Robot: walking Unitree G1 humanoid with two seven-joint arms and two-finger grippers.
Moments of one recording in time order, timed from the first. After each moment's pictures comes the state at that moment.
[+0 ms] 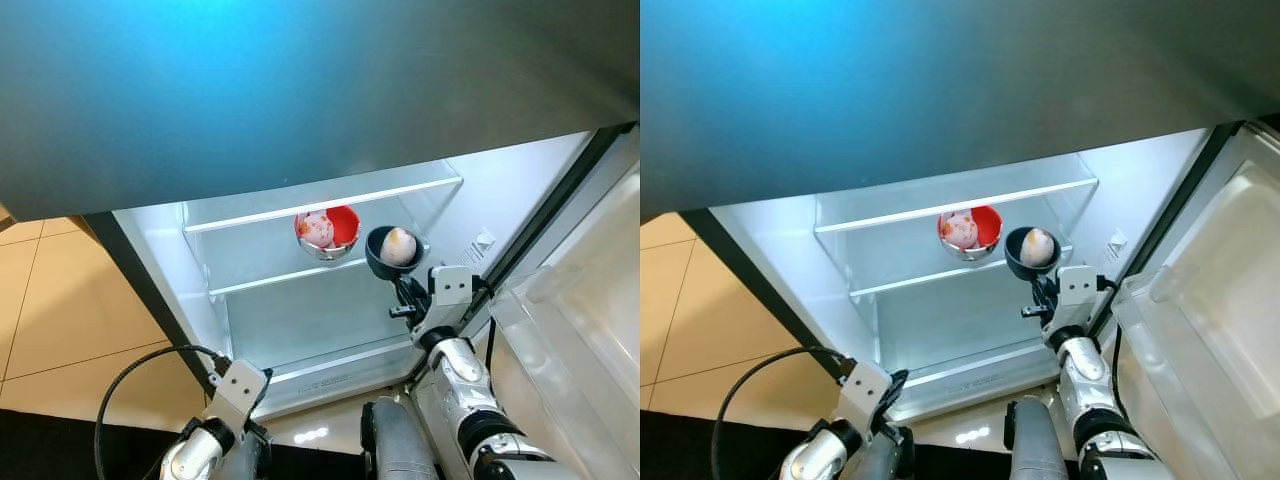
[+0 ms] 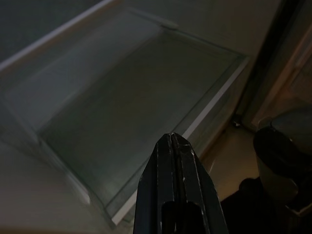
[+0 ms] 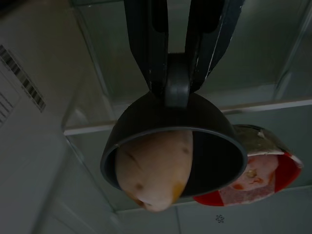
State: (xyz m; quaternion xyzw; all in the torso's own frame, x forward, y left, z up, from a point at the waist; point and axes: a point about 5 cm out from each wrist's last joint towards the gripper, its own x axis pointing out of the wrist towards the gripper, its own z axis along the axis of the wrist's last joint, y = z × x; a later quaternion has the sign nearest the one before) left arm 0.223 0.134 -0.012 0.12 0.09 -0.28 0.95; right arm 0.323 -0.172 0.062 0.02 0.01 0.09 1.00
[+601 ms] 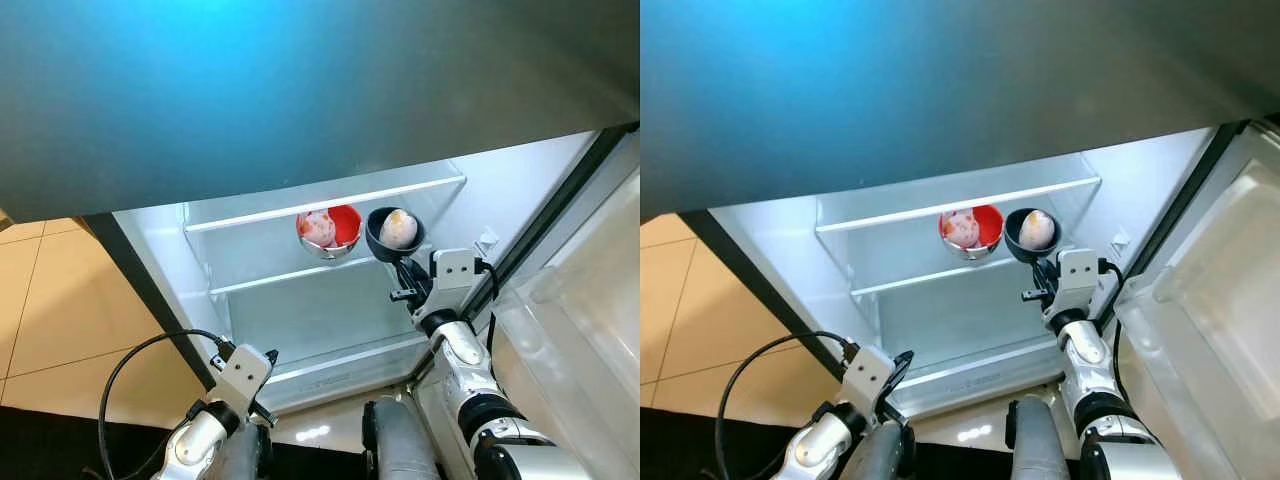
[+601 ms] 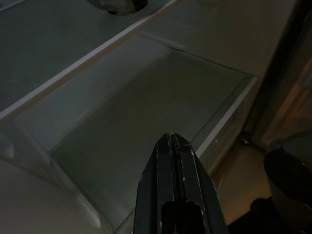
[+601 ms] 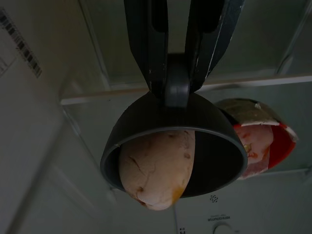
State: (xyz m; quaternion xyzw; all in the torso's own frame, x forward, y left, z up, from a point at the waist) left arm 0.237 0.130 0.005 0.12 0.05 -0.28 0.95; right arm 0.337 -0.171 0.080 0.02 -0.02 0.09 1.00
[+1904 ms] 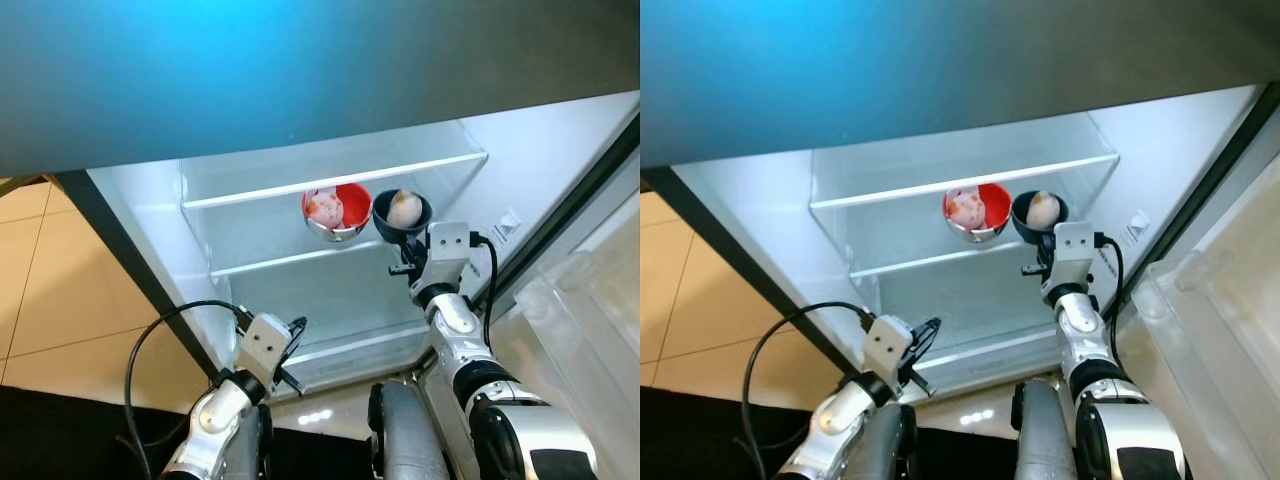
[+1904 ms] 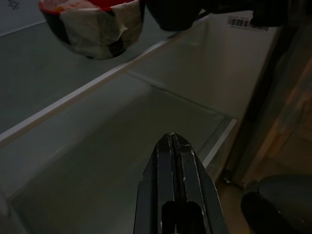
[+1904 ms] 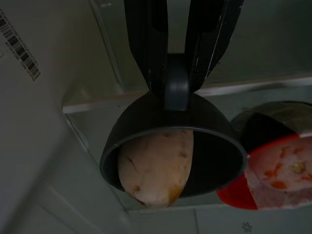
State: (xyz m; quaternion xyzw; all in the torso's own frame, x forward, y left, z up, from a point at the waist) left arm 0.262 0.093 0.045 0.07 -0.03 -0.32 0.94; right arm 0.365 -0.167 0.105 -0.01 -0.01 0.03 1.00
